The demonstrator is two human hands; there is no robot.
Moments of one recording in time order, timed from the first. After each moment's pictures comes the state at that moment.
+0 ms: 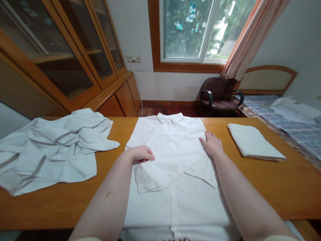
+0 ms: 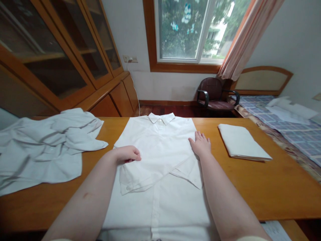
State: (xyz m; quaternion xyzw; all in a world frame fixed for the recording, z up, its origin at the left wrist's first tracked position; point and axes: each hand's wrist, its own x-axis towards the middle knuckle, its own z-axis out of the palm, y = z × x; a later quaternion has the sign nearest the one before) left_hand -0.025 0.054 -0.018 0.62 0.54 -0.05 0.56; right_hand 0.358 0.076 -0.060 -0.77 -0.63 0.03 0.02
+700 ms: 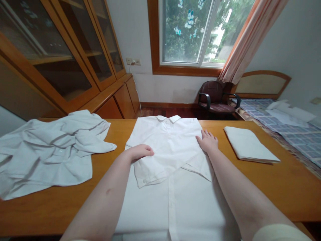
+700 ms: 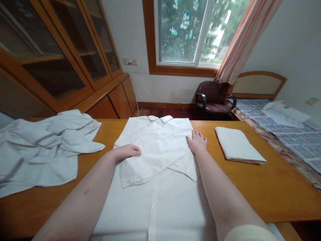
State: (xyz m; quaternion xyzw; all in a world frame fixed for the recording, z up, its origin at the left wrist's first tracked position) left_hand -0.018 0.061 -0.024 0.56 0.56 0.09 0.60; right_hand 0.359 0.102 -0.058 -0.78 -0.62 0.02 0.03
